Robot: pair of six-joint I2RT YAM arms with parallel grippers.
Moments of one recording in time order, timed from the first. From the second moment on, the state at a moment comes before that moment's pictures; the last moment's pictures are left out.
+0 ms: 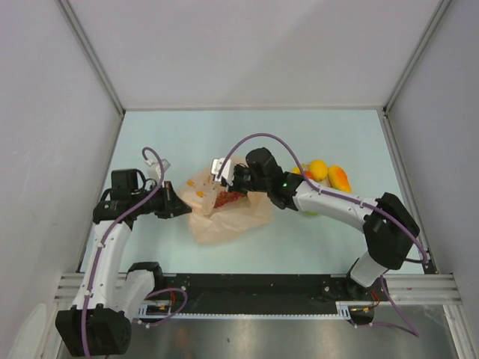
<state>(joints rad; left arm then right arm) 0.06 0.86 0.78 -0.82 0.80 -0.07 0.89 1.61 1.16 0.07 -0.28 -0.54</state>
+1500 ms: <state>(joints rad) 0.11 1.11 0.92 -0.58 0.86 -0.16 0.91 1.33 1.33 -0.25 -0.44 -0.61</state>
